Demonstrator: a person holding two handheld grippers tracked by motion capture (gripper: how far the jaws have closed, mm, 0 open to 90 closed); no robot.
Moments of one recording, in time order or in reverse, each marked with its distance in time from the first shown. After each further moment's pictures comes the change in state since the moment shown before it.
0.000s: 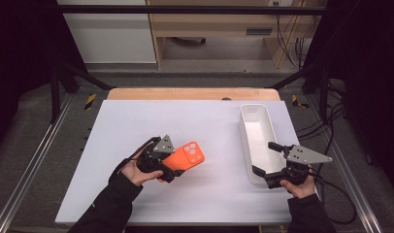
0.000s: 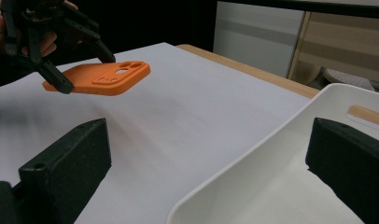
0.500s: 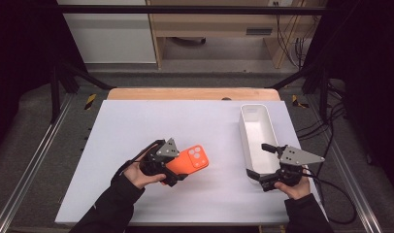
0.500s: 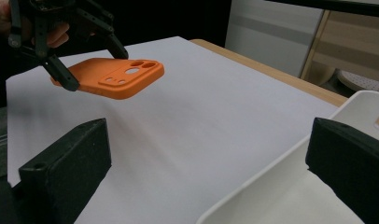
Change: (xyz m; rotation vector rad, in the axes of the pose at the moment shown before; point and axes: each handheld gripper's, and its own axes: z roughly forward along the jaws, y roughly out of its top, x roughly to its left) left arm -0.011 0.006 0.002 -0.006 -0.033 0.045; right arm 0.011 0.004 0.010 0.026 0.045 -0.044
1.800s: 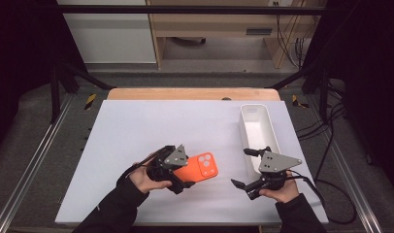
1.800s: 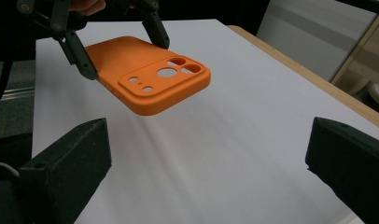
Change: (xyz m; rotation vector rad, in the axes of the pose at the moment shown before) left arm -0.021 0.016 0.004 -0.011 -0.054 0.115; right arm 0.030 0.012 0.027 0.086 0.105 -0.160
